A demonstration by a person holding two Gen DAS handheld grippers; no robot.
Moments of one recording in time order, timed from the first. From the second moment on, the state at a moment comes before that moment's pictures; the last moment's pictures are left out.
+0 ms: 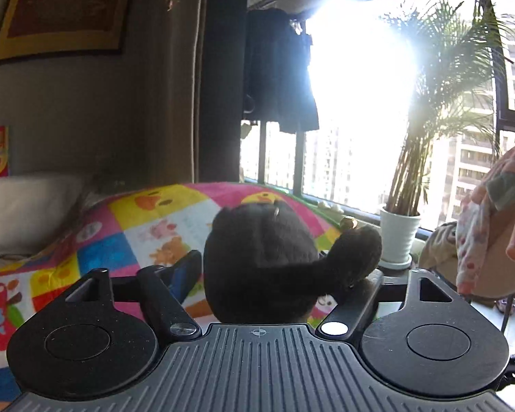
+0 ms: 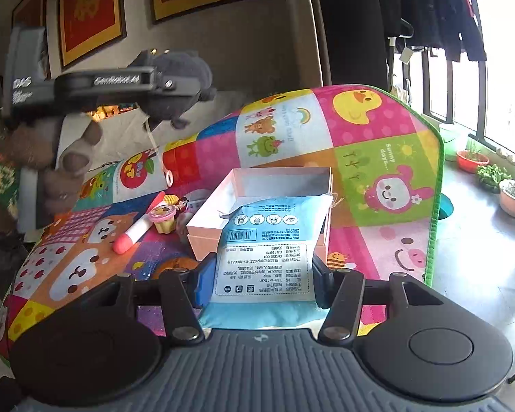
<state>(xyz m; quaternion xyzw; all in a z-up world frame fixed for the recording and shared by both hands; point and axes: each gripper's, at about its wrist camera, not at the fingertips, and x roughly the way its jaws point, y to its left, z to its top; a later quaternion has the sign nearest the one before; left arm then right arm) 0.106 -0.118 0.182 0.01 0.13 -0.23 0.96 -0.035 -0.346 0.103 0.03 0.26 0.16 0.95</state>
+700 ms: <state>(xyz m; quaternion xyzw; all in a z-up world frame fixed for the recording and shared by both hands) 0.025 -0.021 0.043 0.02 0.24 -0.15 0.96 0.150 -0.282 0.113 -0.01 0.27 0.09 0.96</state>
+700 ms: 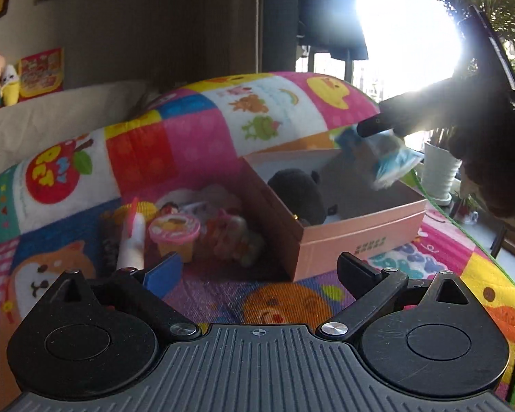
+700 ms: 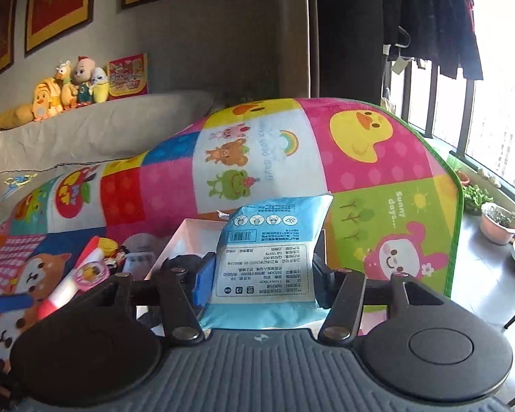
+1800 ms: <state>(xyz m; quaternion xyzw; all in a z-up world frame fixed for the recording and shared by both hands) 0.004 0.055 0.007 -0.05 0.28 -0.03 0.96 0.138 -0.043 0.006 -0.37 0.26 0.17 0.87</state>
